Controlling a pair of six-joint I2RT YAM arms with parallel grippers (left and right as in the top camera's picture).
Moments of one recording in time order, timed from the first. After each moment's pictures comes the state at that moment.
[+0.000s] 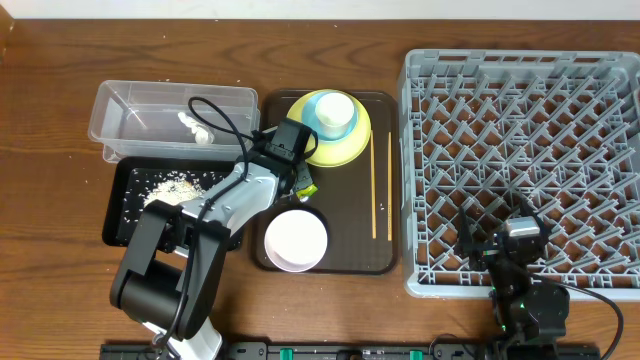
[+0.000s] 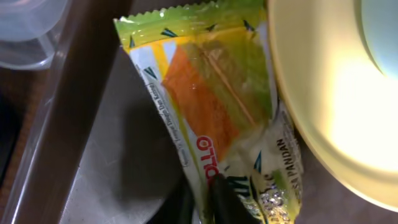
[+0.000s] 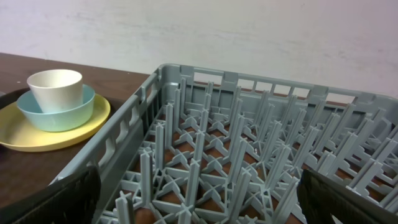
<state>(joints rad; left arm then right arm) -0.41 1.81 1.00 -0.39 -0.10 -0.76 0.05 0.02 0.01 -0.07 -0.06 -0.06</state>
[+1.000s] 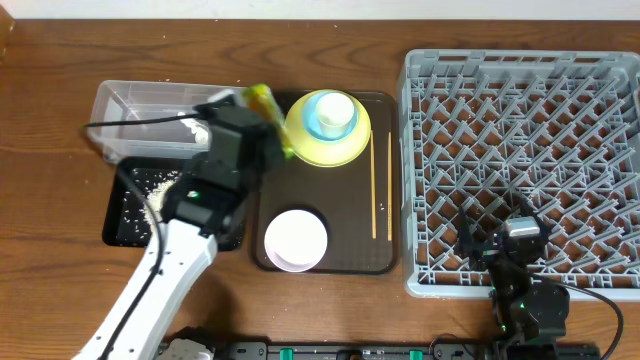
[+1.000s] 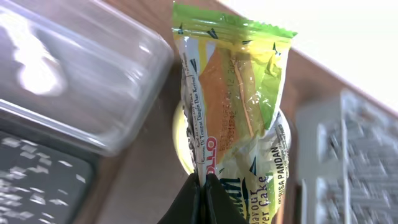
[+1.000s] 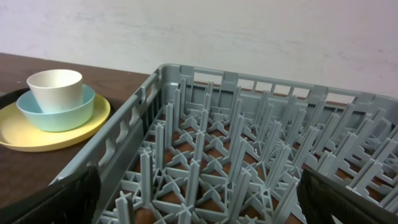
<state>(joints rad) -0.33 1.24 0.99 -0.44 -0.18 -0.75 0.05 0.02 0.01 -0.07 -0.06 -0.06</state>
